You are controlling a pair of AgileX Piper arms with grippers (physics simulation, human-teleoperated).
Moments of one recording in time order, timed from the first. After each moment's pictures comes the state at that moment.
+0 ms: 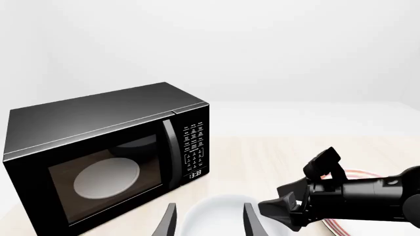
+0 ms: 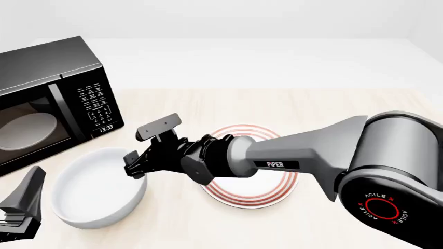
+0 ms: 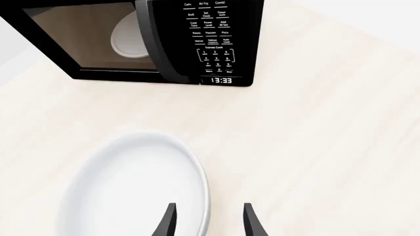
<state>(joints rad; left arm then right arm) 0.00 0.00 0.00 0.00 0.00 0.96 2.15 -1.41 -0.12 0.23</state>
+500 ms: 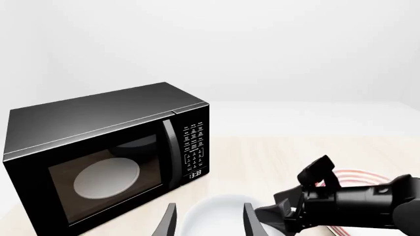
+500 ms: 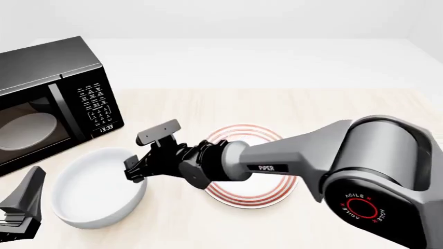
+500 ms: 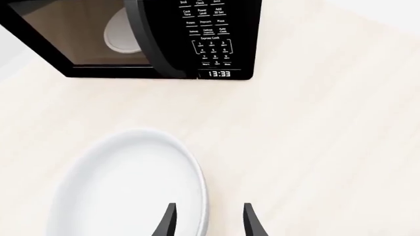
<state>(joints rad) 0.00 0.00 0.00 0.00 0.00 0.96 2.20 -1.42 -0.14 0.26</state>
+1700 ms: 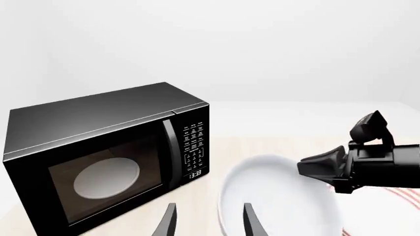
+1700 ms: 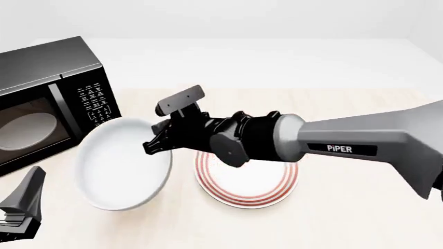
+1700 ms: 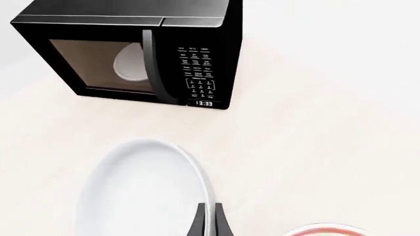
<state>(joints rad) 0.00 0.00 0.00 0.00 0.00 0.89 1.92 -1.26 -0.13 0.16</state>
